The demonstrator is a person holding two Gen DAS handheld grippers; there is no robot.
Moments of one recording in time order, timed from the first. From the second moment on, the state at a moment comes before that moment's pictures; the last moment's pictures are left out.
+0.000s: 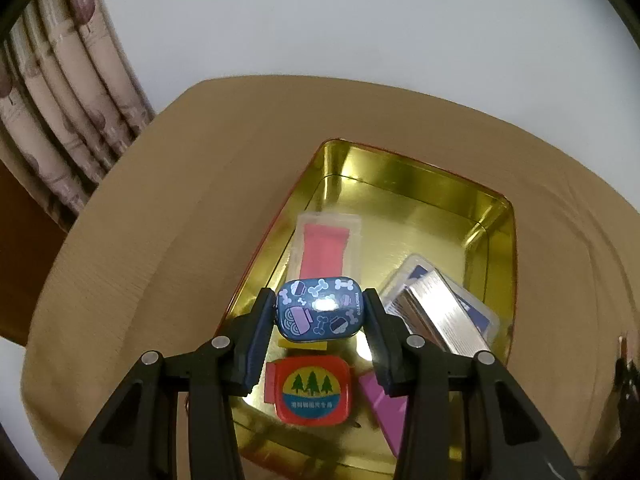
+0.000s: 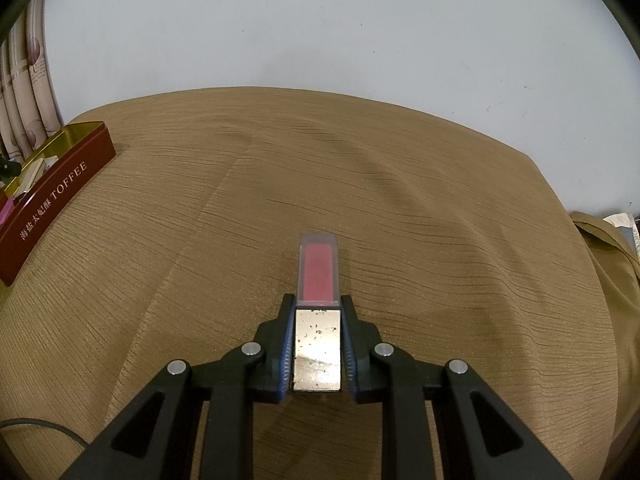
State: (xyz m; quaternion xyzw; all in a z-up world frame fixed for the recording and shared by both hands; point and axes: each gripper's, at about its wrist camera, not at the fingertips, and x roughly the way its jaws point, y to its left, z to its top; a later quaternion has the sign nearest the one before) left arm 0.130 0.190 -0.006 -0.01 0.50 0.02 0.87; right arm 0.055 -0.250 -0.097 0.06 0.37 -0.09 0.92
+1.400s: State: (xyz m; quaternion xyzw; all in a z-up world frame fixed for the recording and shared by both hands) left arm 0.110 0.174 -0.004 0.04 0.47 0.00 0.88; right arm 0.054 -0.250 -0.096 0.05 0.37 -0.09 0.92
